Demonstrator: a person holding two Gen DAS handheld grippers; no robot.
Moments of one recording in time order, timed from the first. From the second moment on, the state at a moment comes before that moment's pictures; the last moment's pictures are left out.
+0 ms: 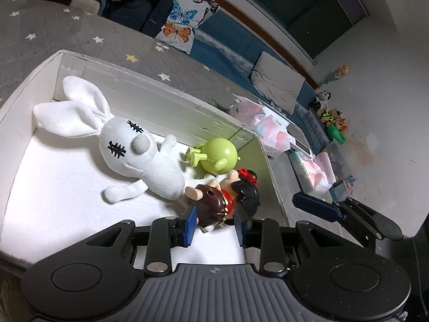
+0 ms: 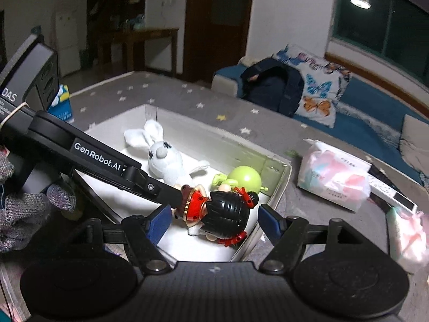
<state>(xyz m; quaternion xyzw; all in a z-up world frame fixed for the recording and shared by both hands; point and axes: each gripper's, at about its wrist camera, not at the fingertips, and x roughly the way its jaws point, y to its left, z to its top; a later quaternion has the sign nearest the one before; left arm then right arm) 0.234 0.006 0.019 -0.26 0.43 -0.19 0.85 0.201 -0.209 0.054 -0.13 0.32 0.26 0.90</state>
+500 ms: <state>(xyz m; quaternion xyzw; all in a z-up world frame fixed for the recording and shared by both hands) 0.176 0.011 0.044 -0.23 0.38 -0.19 0.87 0.129 -0.224 0.043 -0.06 0.29 0.23 0.93</state>
